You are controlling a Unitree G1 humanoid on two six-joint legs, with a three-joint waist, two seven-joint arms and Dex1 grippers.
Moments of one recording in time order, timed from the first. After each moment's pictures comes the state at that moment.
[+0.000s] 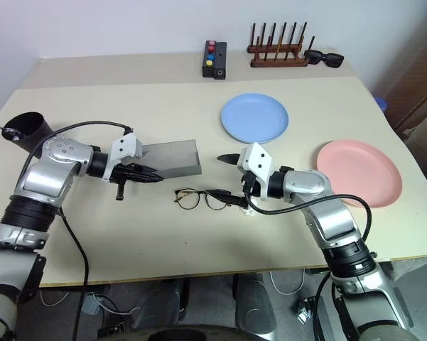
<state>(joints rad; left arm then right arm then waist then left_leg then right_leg) -0.67 0.71 -0.22 0.28 -0.10 0.28 -1.39 -0.38 -0.56 0.17 -0.21 0.34 0.36 0.94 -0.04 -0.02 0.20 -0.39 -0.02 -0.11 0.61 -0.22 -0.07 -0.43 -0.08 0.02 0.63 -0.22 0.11</state>
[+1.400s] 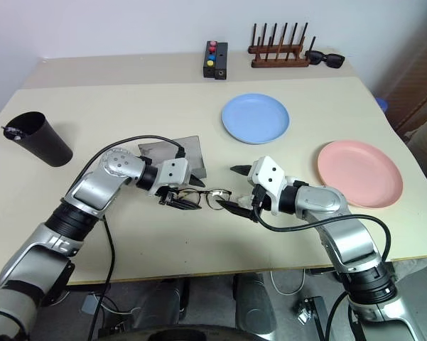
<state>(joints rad) -0.68 0.53 -0.42 0.15 -0.05 0.22 -1.30 -0.22 -0.62 0.11 -0.37 0.34 0.44 0.86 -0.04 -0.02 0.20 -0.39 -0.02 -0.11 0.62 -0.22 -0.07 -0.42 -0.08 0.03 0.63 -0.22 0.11</state>
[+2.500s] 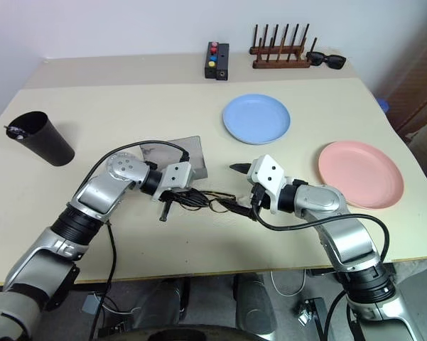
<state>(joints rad) -0.65 0.51 -0.41 0.11 -0.08 0.25 -1.34 -0.24 -0.61 0.11 -0.37 0.34 0.43 0.85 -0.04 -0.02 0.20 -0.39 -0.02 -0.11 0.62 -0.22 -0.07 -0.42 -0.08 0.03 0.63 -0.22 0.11</state>
